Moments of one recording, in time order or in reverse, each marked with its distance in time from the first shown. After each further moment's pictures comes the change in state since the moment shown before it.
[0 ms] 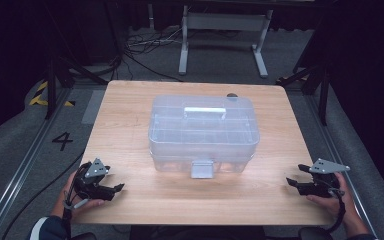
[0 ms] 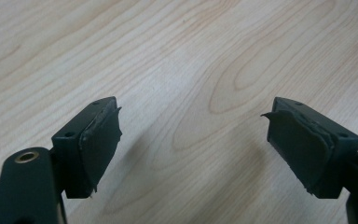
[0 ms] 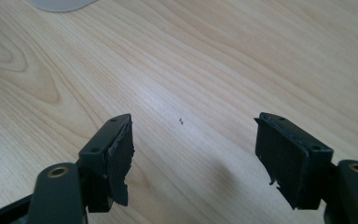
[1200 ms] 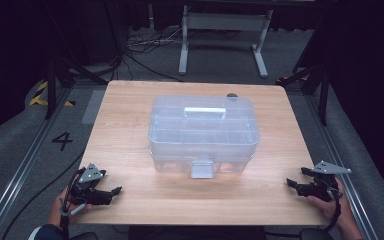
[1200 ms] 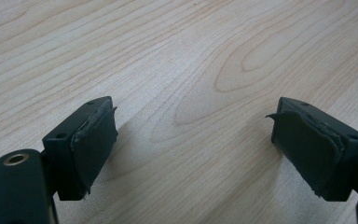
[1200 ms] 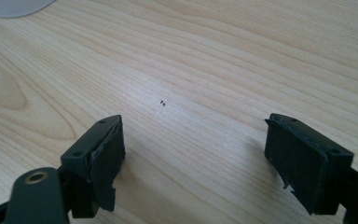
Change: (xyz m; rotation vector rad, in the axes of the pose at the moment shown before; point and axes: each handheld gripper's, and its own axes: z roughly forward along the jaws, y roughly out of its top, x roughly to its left) left arm -0.002 -0.020 0.001 -0.054 0.016 -0.079; right arm -0.003 -0.016 0.009 -0.004 -0.036 0.167
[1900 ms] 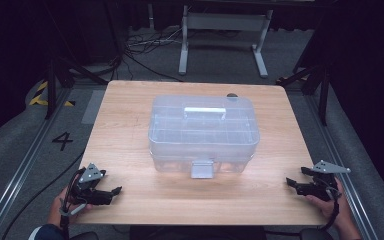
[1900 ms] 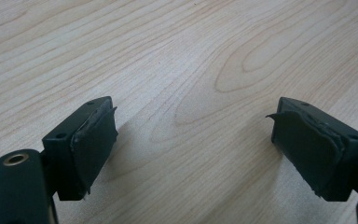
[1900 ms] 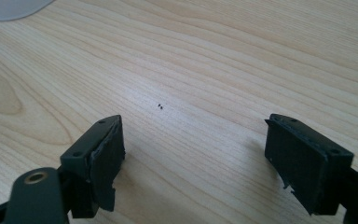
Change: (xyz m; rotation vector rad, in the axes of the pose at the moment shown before) left arm 0.000 0.000 0.000 -0.001 0.005 -0.002; right arm 0.001 0.001 0.001 0.000 -0.013 0.007
